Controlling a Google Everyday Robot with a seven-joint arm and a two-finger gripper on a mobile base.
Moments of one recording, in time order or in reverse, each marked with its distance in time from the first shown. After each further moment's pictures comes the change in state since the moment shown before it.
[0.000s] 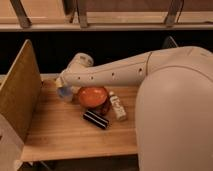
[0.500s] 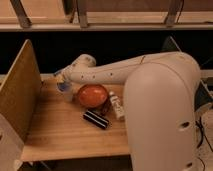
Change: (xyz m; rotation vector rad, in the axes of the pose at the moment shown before) arm -0.028 -0.012 0.043 -0.075 -0.122 -0.102
